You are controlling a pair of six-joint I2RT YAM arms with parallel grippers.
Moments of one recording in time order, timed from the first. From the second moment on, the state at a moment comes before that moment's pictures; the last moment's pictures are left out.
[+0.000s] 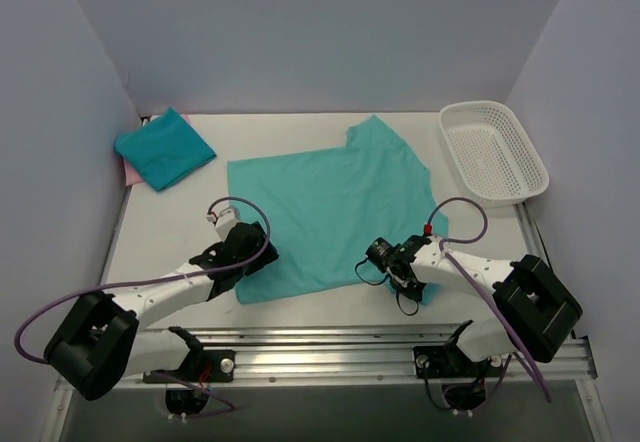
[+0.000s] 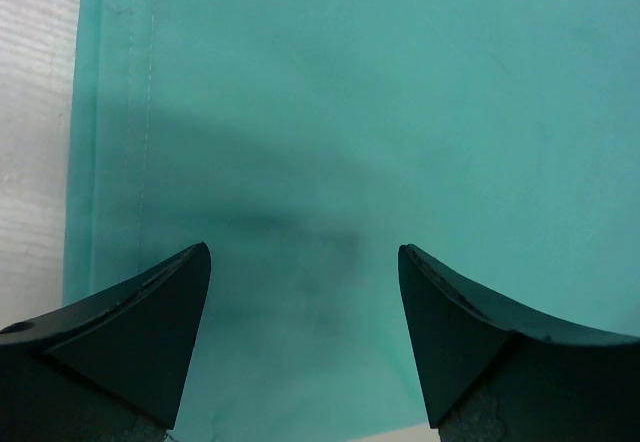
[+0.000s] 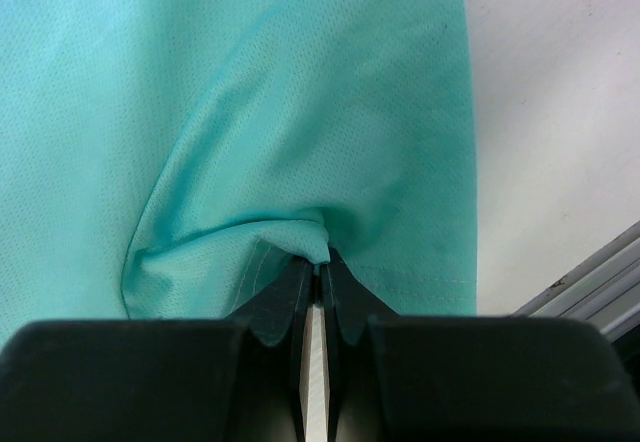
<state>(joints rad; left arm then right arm) -0.62 1.26 0.49 -0.06 -0.34 -0.99 0.75 1.39 0.64 -0.86 0.52 1.46</state>
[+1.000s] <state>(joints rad) -0.89 0.78 0.44 -0.87 -0.41 -1.36 0.75 1.31 0.60 -0.74 0.52 1.35</state>
